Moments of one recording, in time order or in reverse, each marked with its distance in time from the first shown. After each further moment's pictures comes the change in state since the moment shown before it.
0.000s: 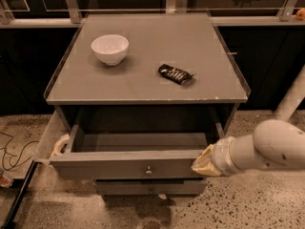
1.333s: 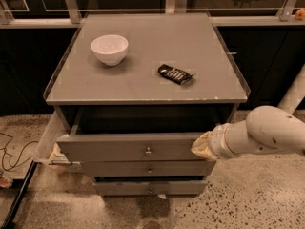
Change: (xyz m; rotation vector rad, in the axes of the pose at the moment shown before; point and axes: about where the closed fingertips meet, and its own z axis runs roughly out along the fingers) arm -0.009 -0.047 0.009 0.040 0.020 -0.003
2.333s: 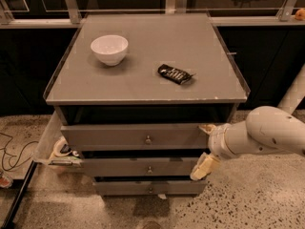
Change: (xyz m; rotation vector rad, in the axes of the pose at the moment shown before) arm 0.000 0.000 0.000 0.000 0.000 0.000
